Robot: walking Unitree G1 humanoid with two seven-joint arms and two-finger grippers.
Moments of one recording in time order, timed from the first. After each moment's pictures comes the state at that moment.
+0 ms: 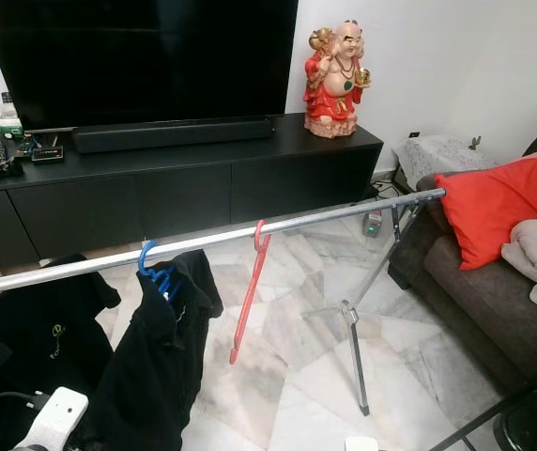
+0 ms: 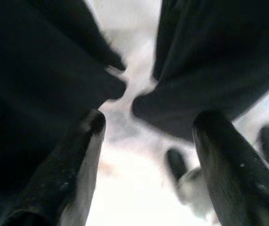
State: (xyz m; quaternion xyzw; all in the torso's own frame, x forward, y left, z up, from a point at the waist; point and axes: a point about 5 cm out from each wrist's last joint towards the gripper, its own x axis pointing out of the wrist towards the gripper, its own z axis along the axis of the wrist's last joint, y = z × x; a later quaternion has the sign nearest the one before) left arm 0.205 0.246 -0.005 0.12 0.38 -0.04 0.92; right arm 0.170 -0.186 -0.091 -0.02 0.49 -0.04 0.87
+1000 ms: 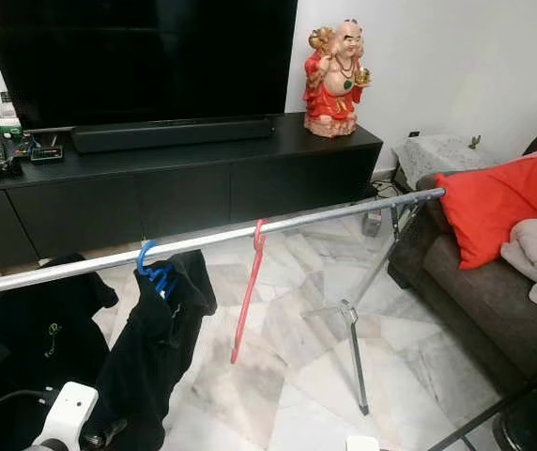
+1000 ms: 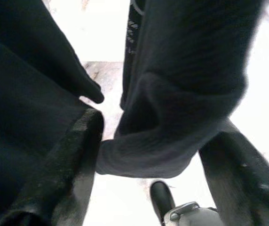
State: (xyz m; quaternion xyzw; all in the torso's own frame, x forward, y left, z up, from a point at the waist) left arm 0.213 0.244 -0.023 0.11 0.33 -0.05 0.94; right arm 0.170 -0.187 -0.091 -0.02 0.49 -0.04 0.87
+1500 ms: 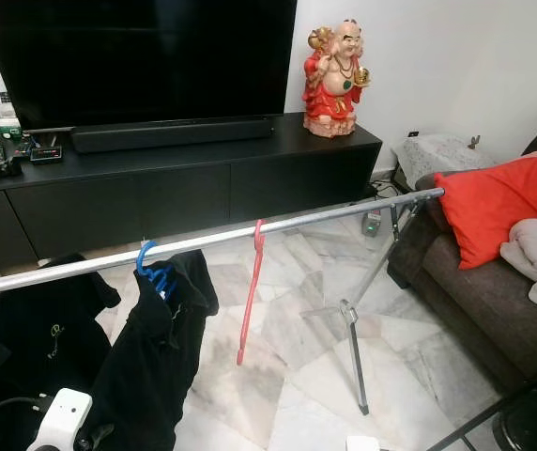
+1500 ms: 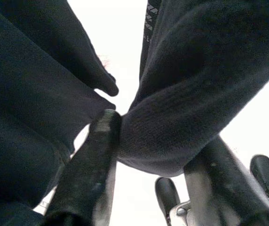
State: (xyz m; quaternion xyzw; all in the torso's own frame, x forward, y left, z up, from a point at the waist) left arm 0.209 0.250 -0.031 0.11 0.33 -0.03 0.94; right arm 0.170 -0.188 -0.091 -0.02 0.49 -0.04 0.87
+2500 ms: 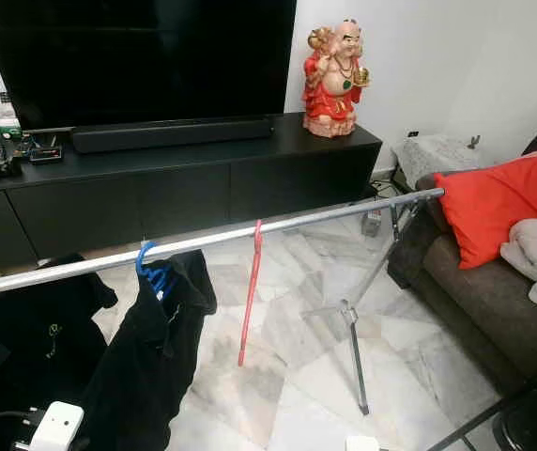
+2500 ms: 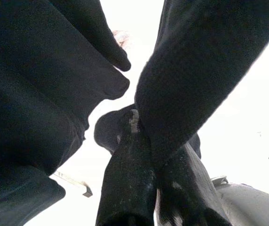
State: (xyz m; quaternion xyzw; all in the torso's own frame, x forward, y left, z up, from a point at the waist) left arm 0.195 0.261 -0.047 0.13 0.37 0.01 0.92; right arm 0.170 -0.187 -0.091 -0.02 0.49 -0.04 0.87
